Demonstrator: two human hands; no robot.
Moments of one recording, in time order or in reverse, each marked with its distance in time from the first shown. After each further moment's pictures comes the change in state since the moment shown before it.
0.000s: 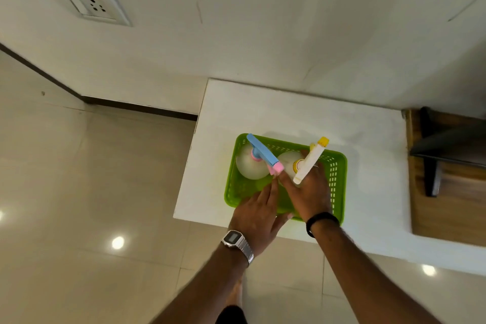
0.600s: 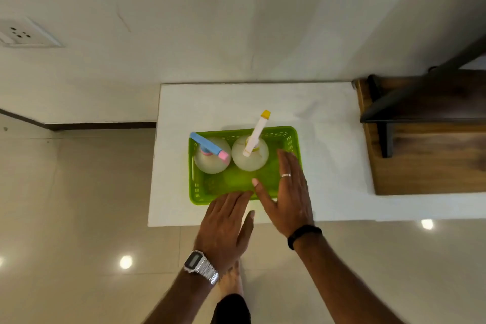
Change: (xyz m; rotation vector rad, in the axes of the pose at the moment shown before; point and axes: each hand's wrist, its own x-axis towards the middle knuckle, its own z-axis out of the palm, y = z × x) left_hand -0.035 0.025 -0.013 -0.096 0.190 0.141; right_hand -0.059 0.009 -0.041 -0.137 0.094 -0.094
